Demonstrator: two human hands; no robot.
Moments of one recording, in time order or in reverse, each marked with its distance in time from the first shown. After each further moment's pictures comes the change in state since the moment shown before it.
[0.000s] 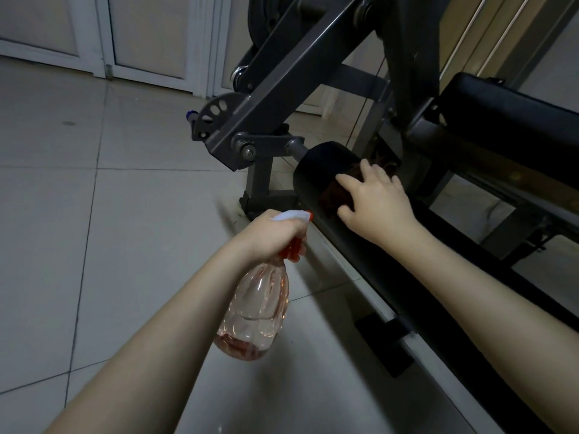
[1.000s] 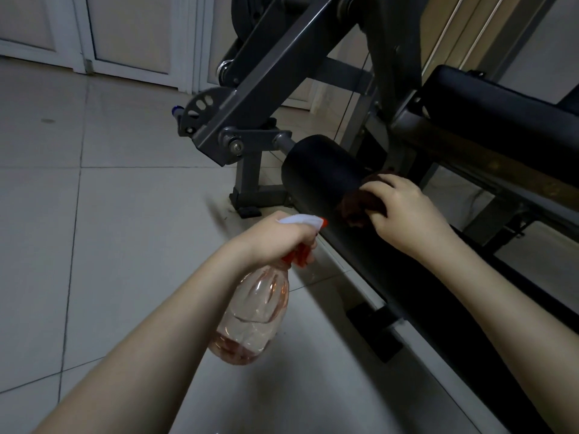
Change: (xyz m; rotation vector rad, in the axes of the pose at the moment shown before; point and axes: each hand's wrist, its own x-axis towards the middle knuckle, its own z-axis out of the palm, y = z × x) left_hand -0.019 0.014 0.017 0.039 -0.151 0.045; right_hand -0.047 0.039 -0.007 0.213 0.082 0.024
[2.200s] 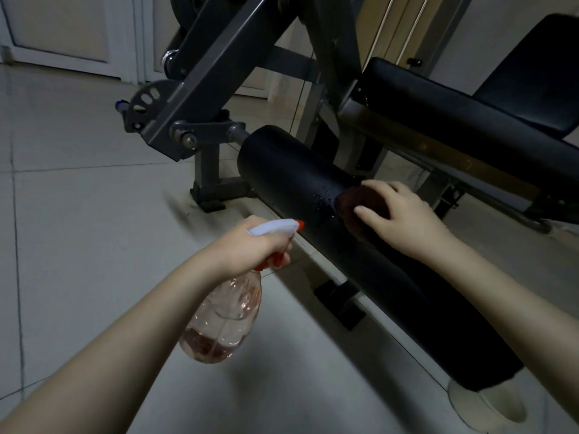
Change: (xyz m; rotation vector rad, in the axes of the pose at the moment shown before) left_hand -0.025 0.002 0.023 0.025 -0.084 0.150; right_hand -0.060 0.040 -0.039 0.103 -0.105 0.226
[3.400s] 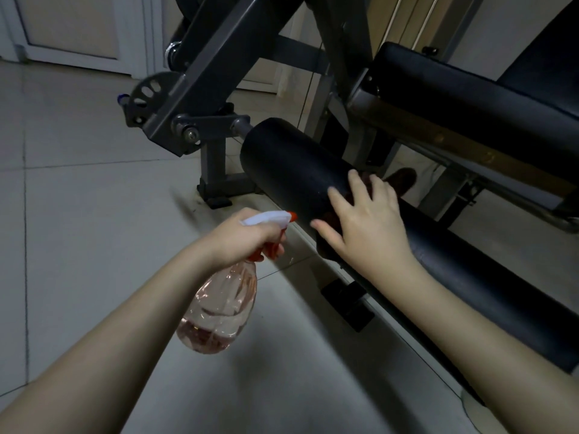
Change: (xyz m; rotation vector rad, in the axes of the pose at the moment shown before) left_hand 0.016 -0.007 -0.008 0.017 0.033 -0.067; right_hand -0.002 -0.040 0.048 -0.417 0.223 -0.202
